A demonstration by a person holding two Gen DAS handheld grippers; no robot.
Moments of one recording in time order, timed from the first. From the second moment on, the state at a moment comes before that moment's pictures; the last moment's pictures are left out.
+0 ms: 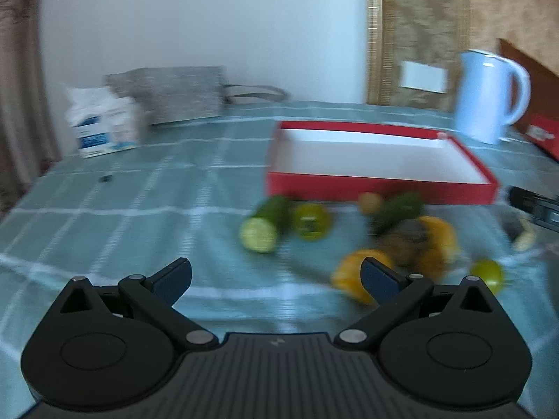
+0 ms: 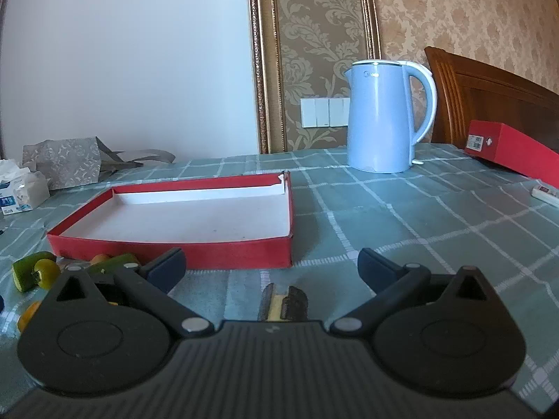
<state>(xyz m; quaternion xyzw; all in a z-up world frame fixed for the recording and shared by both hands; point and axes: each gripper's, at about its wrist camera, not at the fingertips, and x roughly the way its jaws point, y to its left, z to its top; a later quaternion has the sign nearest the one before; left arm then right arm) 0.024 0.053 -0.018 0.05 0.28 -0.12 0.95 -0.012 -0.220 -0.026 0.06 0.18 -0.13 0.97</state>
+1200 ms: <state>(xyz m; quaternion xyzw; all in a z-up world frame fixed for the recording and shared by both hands) 0.044 0.011 -0.041 0.10 0.30 -0.20 0.93 -0.011 -0.227 -0.028 0.09 0.19 -0.14 0.97</state>
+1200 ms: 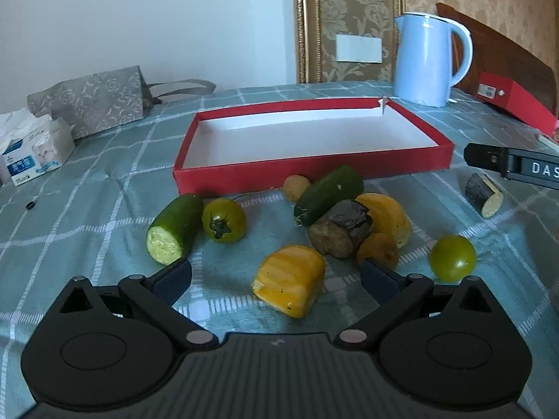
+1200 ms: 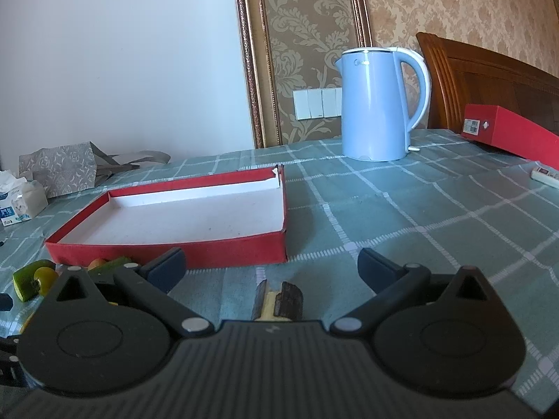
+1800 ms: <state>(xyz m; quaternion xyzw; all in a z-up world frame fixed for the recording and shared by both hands) 0.036 0.006 -0.045 0.12 0.29 -0.19 0.93 -0.010 -0.226 -0.027 0.09 0.19 -0.14 0.97</state>
